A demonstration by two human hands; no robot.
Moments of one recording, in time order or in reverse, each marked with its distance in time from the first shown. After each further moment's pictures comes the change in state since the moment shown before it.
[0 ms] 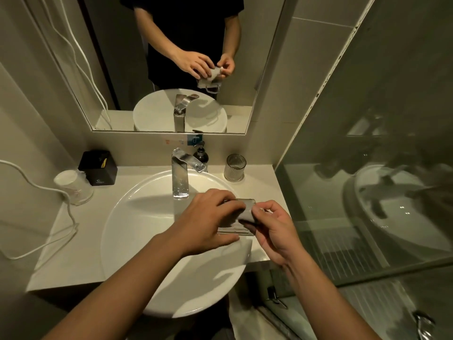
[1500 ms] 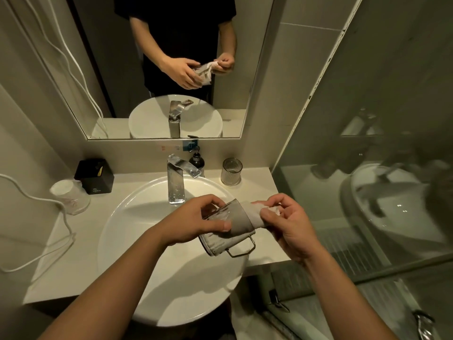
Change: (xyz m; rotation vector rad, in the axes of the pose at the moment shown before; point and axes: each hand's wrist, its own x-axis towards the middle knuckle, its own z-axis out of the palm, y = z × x) left_hand 0.006 -0.013 -0.020 -0.804 -0.175 -0.440; right_hand -0.003 -0.031 -0.025 -0.168 -0.129 -0.176
